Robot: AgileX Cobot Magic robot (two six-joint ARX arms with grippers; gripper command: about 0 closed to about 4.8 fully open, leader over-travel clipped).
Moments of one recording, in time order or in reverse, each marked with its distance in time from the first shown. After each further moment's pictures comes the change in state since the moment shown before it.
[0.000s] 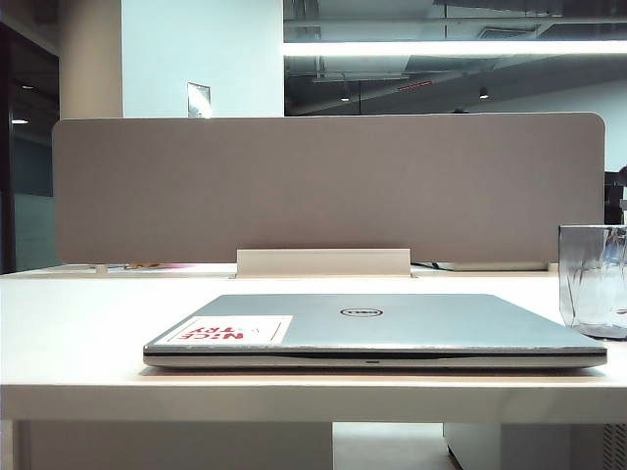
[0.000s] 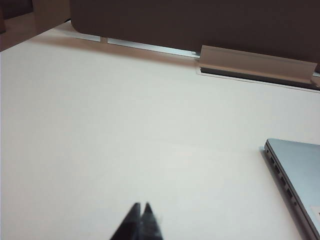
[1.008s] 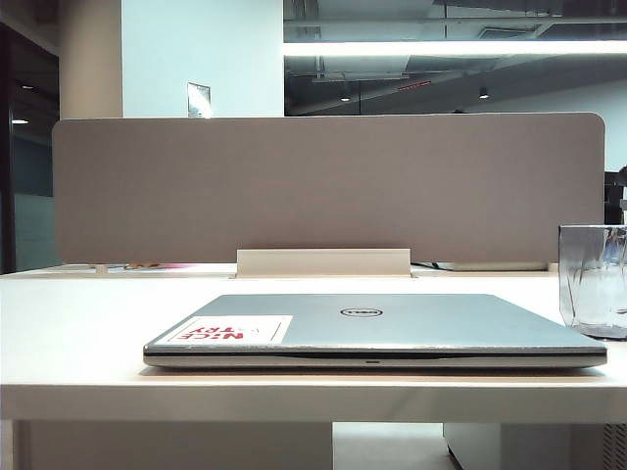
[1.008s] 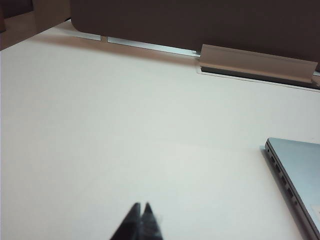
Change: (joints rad) left arm 0.000 0.000 0.000 -0.003 0.000 0.000; right arm -0.002 0.628 0.017 0.258 0.002 0.000
